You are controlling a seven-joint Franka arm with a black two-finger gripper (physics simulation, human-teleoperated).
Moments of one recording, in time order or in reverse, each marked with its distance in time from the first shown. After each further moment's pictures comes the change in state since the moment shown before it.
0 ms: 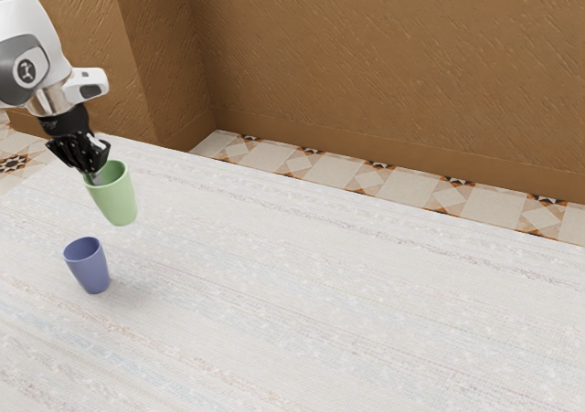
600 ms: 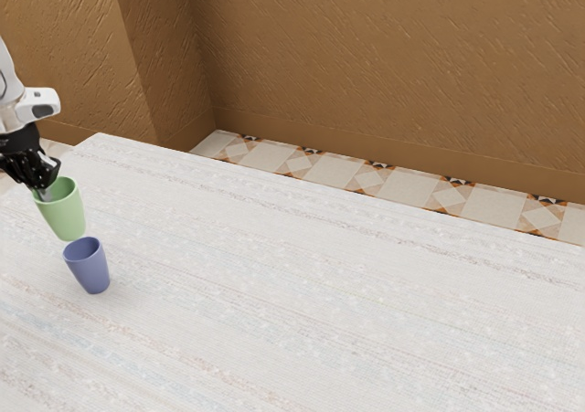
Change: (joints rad) arm 0.117 0.003 0.058 -0.061 0.075 0.045 0.072
